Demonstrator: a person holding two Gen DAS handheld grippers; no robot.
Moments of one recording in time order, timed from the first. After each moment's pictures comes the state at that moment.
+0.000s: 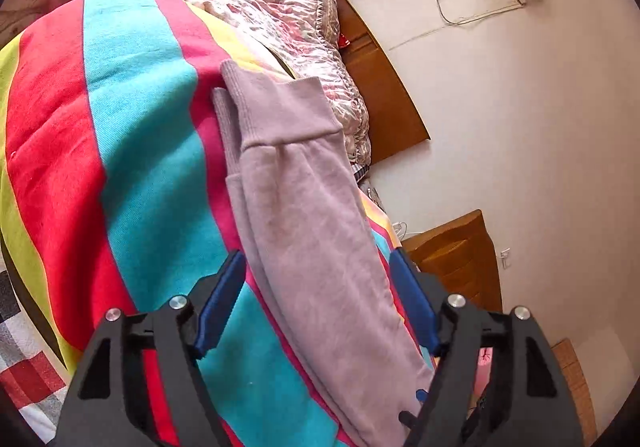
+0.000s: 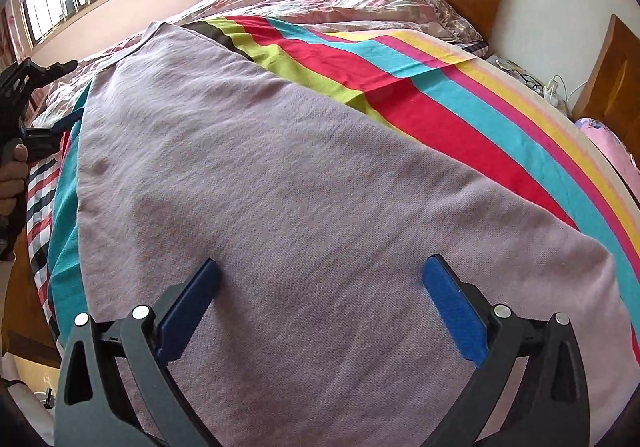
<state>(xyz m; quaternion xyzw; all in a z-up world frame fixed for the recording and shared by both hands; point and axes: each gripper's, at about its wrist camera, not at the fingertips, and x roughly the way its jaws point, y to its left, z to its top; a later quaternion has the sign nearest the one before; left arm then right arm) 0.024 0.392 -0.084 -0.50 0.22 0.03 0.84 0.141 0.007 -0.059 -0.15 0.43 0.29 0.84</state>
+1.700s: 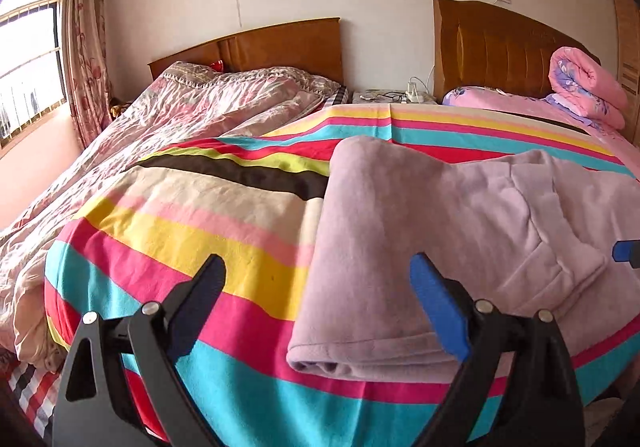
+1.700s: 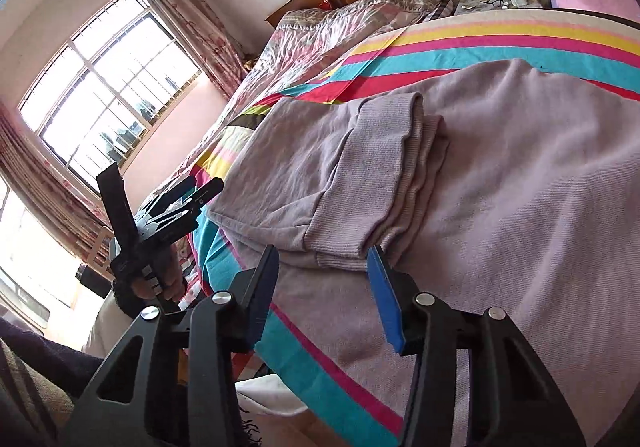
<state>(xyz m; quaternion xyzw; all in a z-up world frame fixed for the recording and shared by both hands) 0.048 0.122 -0.037 0.05 0.31 0.04 0.95 0.042 -0.144 -0.033 0.17 0.42 0.36 0.81</state>
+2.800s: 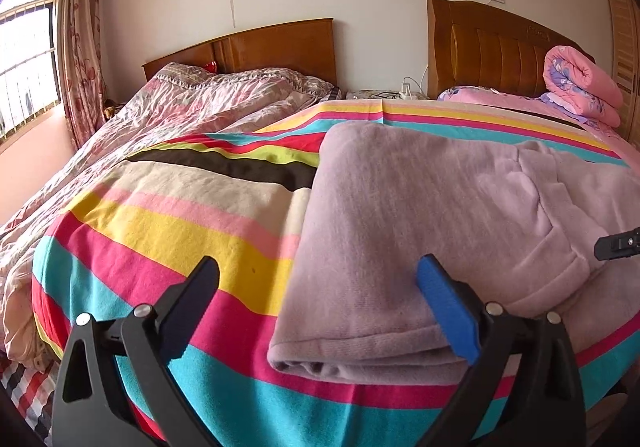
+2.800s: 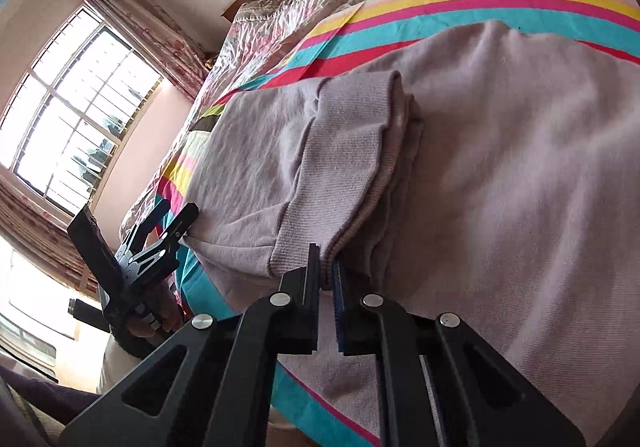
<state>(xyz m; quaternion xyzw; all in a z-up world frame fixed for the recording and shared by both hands) 0.051 0.118 -0.061 0.06 0.30 0.02 0.95 0.074 -0.137 -0.072 0.22 0.50 0.29 0.79</state>
